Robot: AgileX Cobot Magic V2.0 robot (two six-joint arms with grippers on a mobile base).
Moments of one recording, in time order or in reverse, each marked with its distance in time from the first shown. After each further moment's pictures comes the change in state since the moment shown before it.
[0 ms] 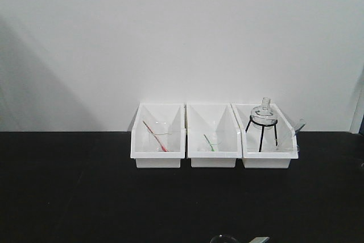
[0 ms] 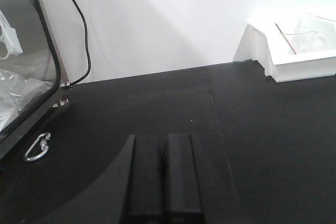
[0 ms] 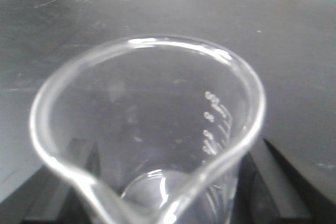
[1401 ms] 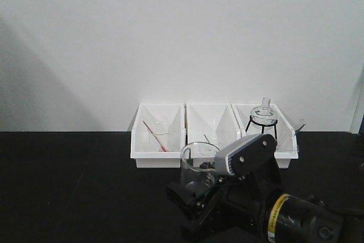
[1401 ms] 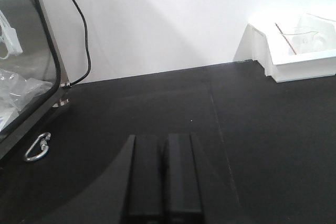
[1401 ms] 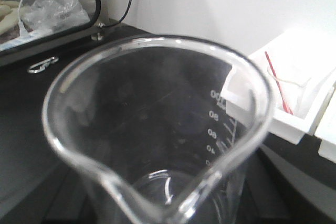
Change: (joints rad) left arm 0.000 0.000 0.000 0.000 0.000 0.000; right arm 0.263 -0.761 -0.264 -0.267 0.861 0.541
